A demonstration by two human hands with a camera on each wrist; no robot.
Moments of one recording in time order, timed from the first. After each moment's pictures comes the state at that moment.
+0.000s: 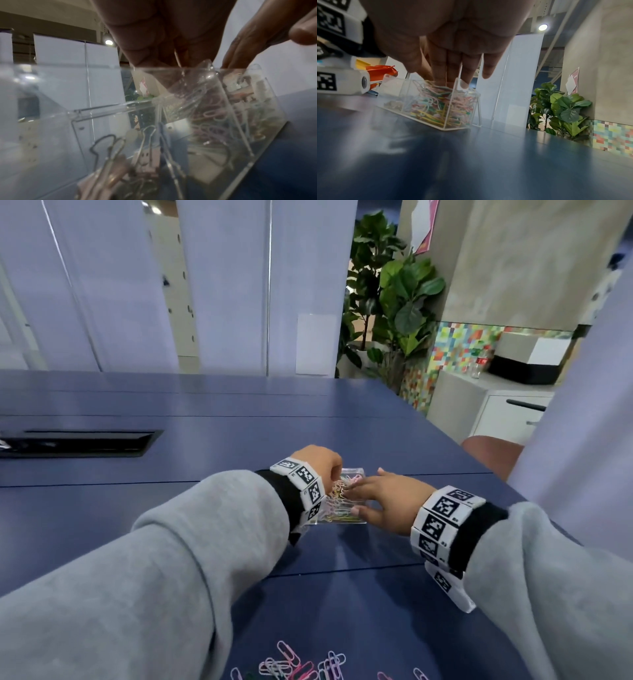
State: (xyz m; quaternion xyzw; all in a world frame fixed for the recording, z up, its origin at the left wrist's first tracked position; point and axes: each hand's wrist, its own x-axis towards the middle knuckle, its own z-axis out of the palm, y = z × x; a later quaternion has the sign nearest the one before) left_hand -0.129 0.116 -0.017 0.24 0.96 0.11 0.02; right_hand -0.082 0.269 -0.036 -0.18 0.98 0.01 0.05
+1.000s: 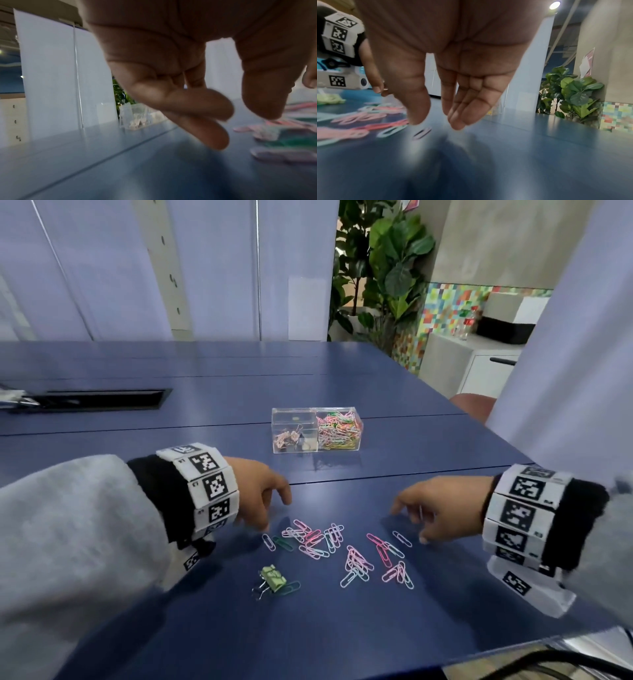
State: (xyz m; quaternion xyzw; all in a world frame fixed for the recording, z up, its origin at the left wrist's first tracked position) left_hand 0.002 0.011 -0.032 0.26 0.93 0.01 0.26; right_hand 0.078 0.270 -0.030 -0.12 0.97 0.03 0.21
